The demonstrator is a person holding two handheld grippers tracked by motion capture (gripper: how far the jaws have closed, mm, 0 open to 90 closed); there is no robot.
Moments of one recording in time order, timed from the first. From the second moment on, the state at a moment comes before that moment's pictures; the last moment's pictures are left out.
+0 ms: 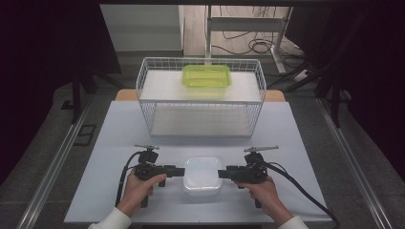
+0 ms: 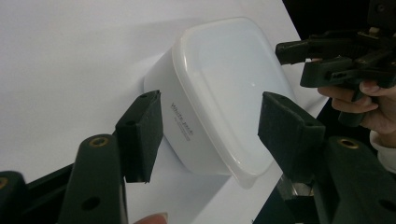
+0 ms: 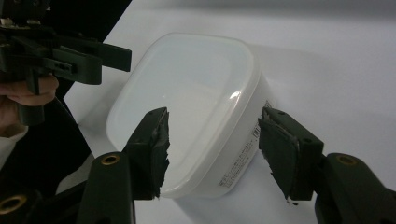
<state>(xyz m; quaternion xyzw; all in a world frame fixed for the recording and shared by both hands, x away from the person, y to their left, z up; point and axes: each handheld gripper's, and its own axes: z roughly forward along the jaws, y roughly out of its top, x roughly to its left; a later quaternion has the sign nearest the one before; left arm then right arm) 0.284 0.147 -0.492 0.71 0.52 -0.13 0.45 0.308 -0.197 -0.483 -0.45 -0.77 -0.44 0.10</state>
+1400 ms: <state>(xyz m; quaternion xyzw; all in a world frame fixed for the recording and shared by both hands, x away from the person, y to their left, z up) 0.276 0.143 -0.500 0.68 0.54 -0.18 0.47 0.312 -0.206 -0.488 -0.47 -0.73 -0.46 0.17</state>
